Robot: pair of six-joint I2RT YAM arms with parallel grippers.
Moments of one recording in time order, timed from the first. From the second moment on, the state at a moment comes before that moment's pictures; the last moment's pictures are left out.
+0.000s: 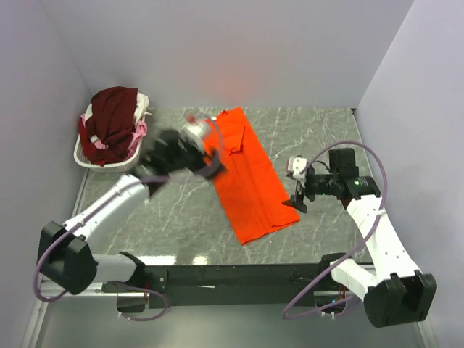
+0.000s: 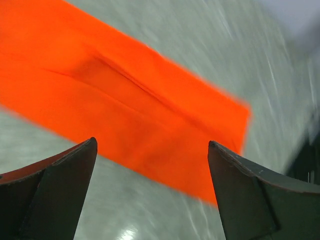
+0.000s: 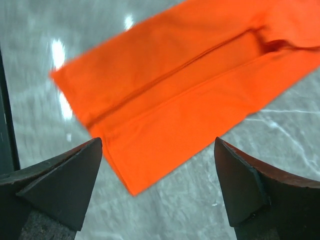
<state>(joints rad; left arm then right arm) -0.40 1.29 1.08 -0.13 0.39 -0.18 0.10 0.99 0.91 -0.75 -0.86 -0.92</state>
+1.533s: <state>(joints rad) -1.25 1.59 0.71 0.08 -0.10 0.32 0.10 1.23 0.65 -0.87 -0.63 -1.77</state>
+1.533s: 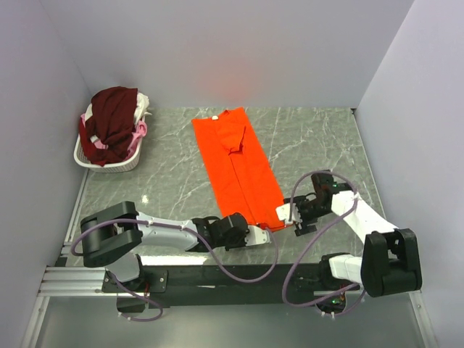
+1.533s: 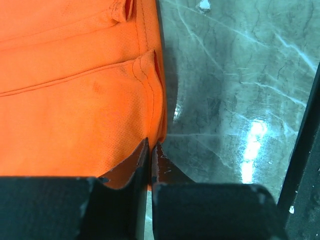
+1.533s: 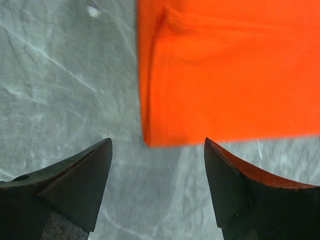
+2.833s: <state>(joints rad) -1.11 1.38 0.62 0.10 0.05 0.38 0.44 1.13 0.64 -0.74 -0.44 -1.33</state>
